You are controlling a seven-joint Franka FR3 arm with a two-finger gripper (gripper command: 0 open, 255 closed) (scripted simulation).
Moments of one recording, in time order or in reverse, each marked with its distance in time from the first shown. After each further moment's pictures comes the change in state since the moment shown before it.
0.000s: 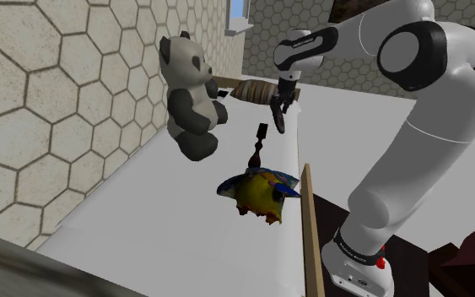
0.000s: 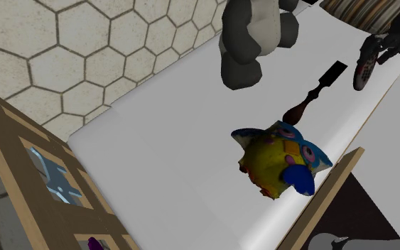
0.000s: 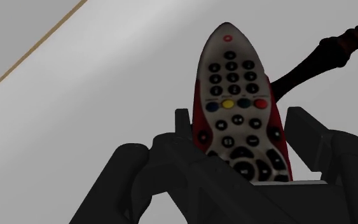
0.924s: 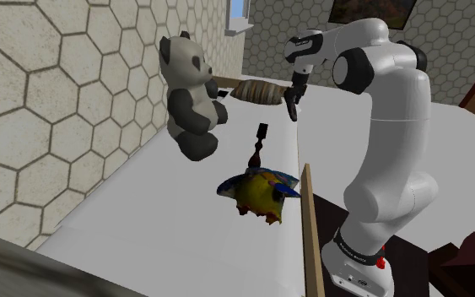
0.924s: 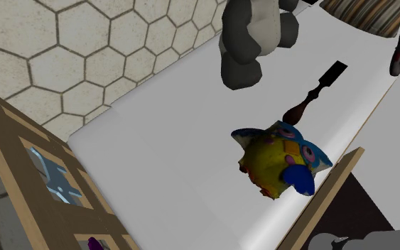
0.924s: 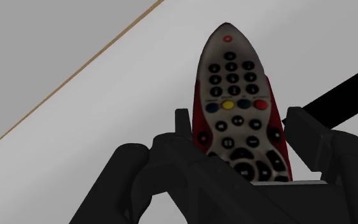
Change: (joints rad) arm -0.181 0.412 -0.085 0.536 0.117 -0.149 -0.272
